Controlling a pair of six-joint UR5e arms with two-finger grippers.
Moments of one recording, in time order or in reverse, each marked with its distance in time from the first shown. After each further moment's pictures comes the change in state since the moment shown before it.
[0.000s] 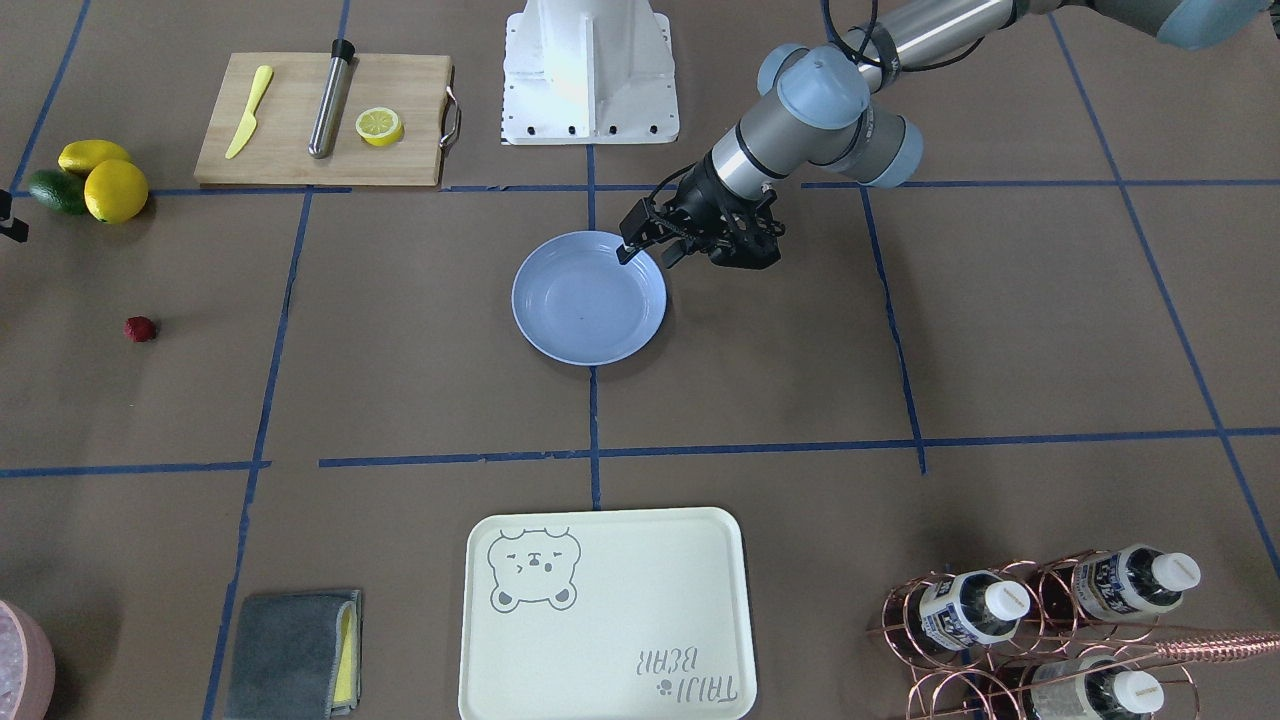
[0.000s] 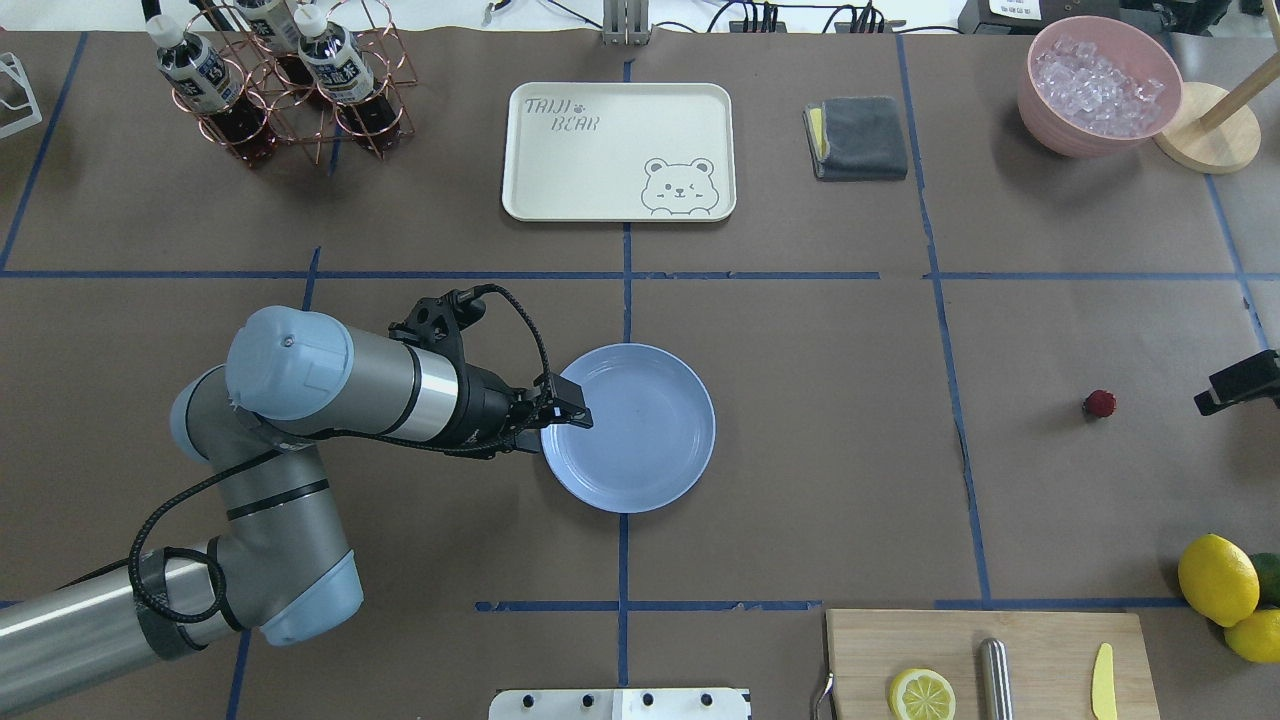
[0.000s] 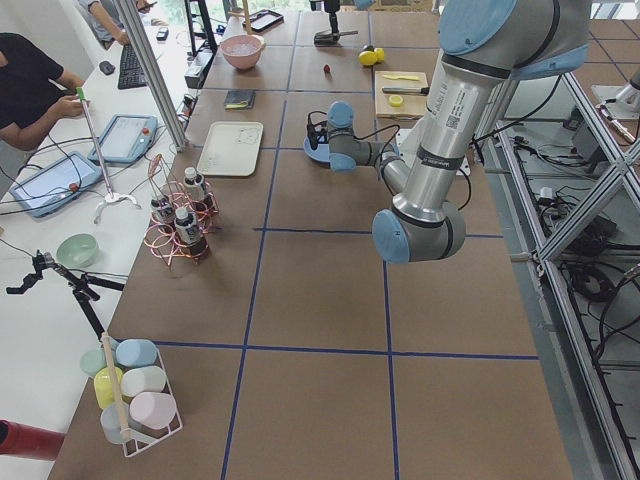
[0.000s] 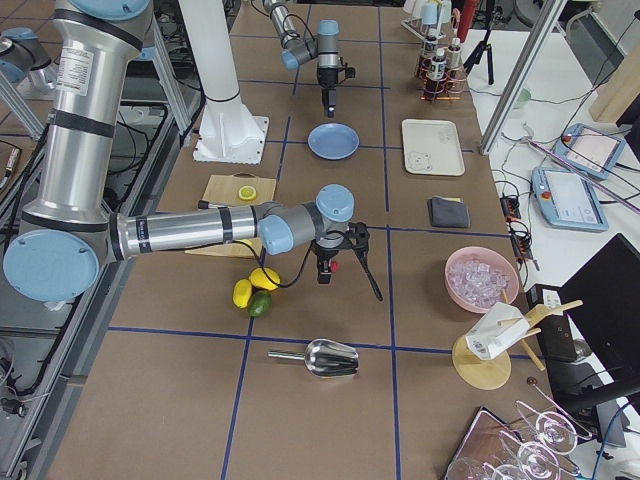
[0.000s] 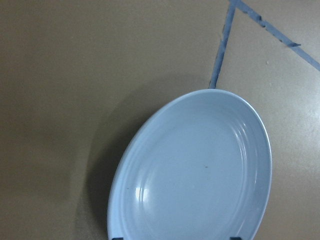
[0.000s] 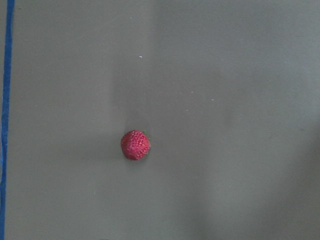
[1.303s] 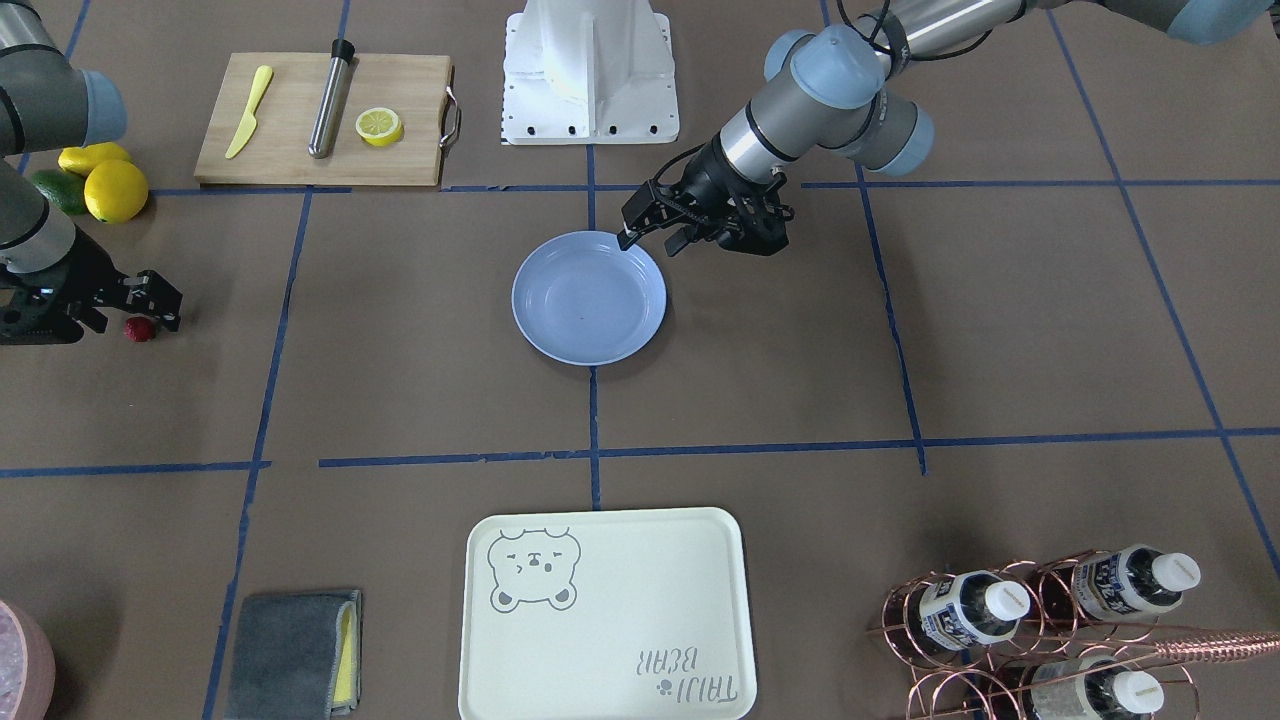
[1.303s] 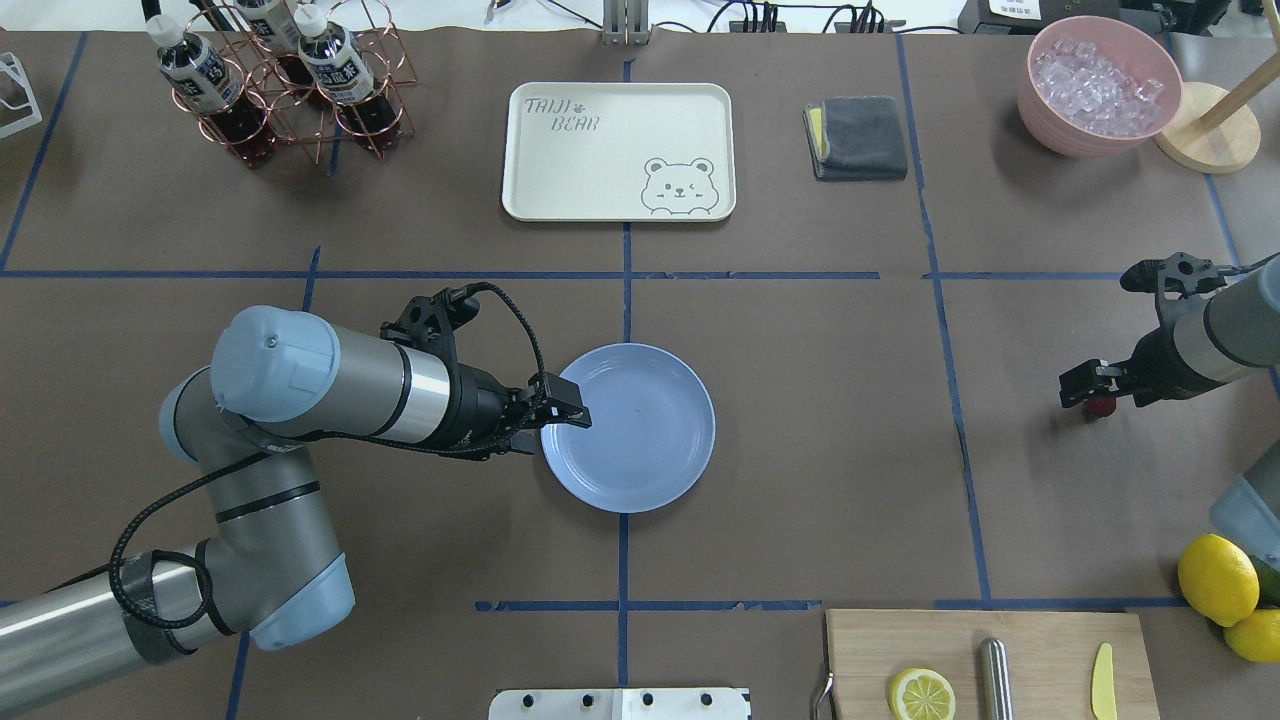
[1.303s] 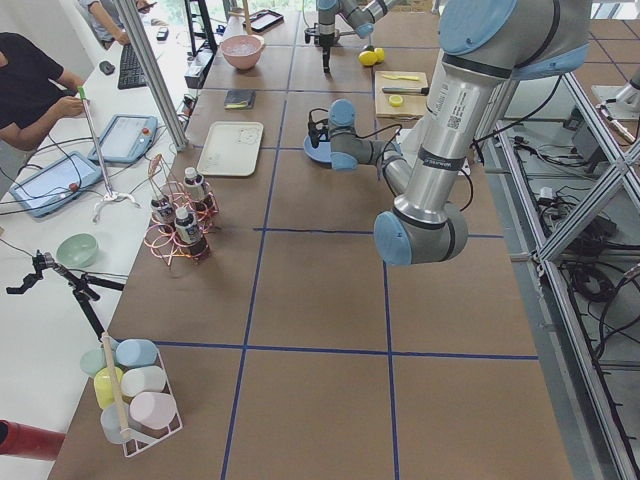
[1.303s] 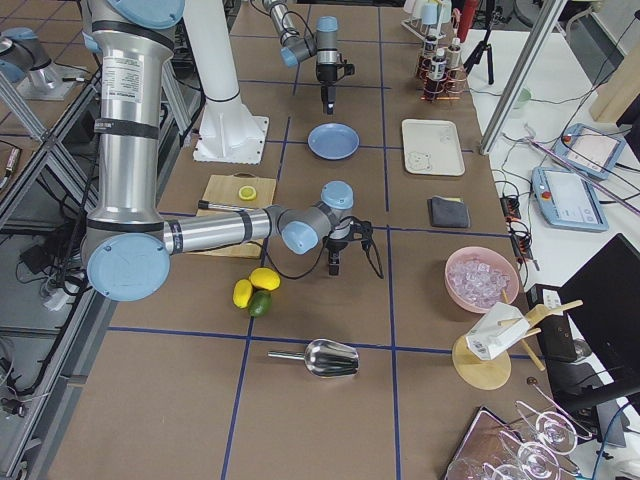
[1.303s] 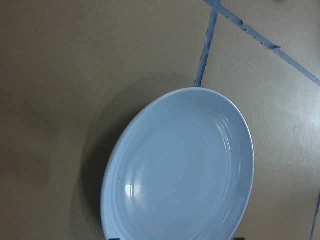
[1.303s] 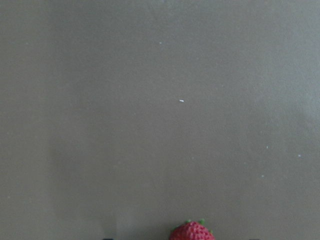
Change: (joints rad) left arm -0.001 0.011 -0.024 0.000 -0.001 -0.004; right arm -0.234 0.136 -0.171 0.188 -0.248 0.372
